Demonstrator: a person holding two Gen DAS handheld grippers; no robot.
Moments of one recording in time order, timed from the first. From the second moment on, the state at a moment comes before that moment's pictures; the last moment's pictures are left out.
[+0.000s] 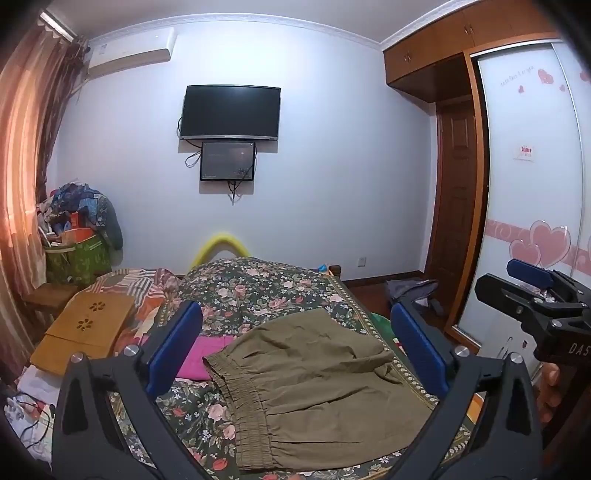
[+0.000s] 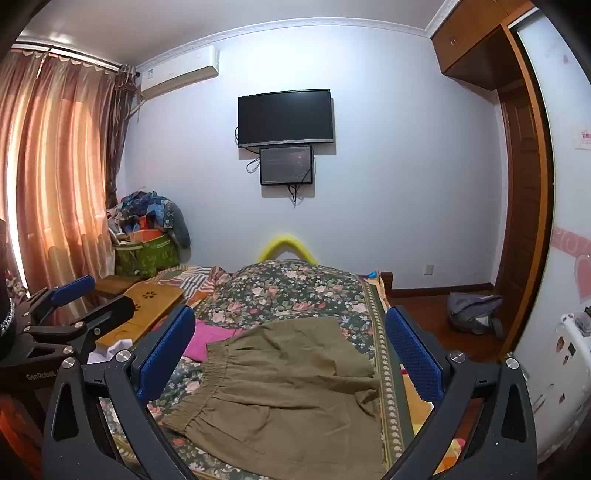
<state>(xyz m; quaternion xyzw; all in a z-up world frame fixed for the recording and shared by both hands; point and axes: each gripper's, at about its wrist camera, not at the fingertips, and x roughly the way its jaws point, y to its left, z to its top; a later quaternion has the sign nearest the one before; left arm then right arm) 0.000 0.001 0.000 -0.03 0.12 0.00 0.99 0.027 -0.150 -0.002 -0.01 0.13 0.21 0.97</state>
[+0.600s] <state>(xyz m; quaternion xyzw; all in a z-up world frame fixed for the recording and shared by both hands) 0.004 0.000 -0.004 -0.02 0.12 0.01 0.99 0.030 -0.150 -0.005 0.00 0.13 0.21 0.97</state>
